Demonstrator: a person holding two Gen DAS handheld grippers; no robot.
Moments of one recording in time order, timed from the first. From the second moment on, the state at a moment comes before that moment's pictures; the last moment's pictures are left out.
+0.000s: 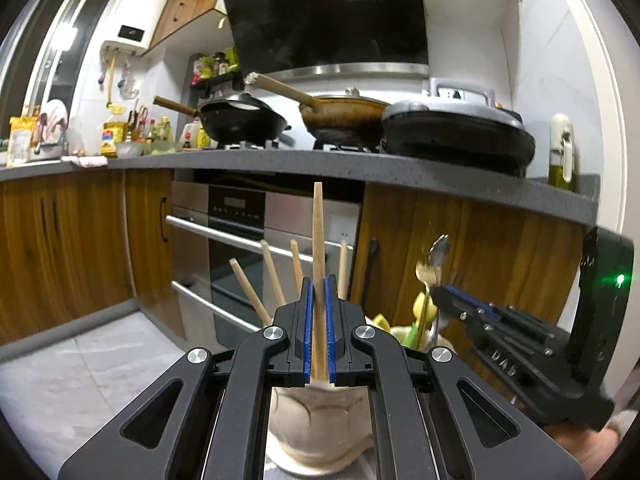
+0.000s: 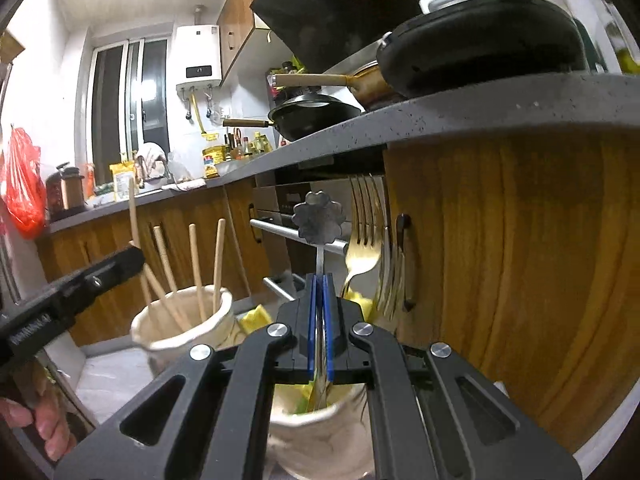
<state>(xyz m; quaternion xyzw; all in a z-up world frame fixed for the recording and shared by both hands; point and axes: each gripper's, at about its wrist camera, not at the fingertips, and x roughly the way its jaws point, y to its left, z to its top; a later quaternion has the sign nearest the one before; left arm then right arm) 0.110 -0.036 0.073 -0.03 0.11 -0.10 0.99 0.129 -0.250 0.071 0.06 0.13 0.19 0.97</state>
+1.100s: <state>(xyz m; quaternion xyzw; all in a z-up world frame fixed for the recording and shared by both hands) 0.089 -0.028 0.062 -0.03 0.14 -0.10 0.98 0.096 -0.268 0.048 0.06 0.20 0.20 0.96</state>
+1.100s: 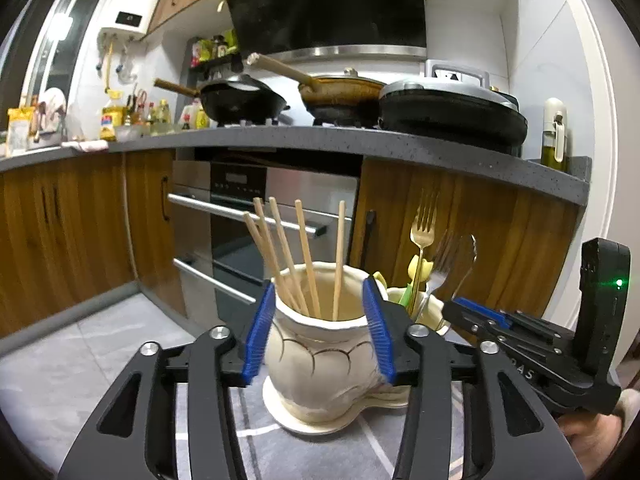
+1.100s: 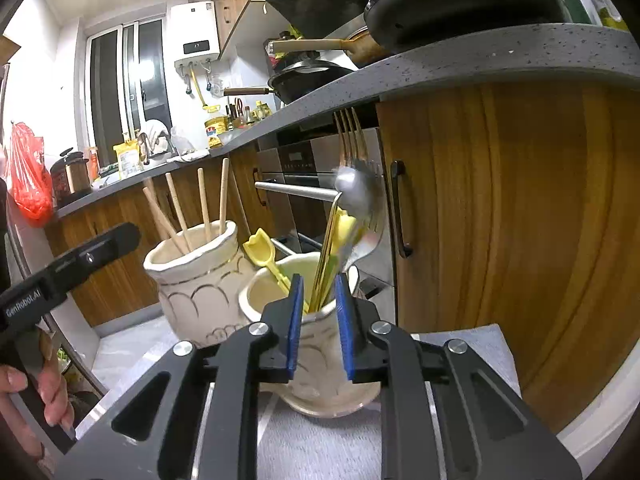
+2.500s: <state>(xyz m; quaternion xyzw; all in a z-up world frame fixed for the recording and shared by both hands) 0.037 -0.040 0.009 0.01 0.13 -0.01 0.99 0.024 -0.272 0.033 0.00 0.16 0.16 0.97</state>
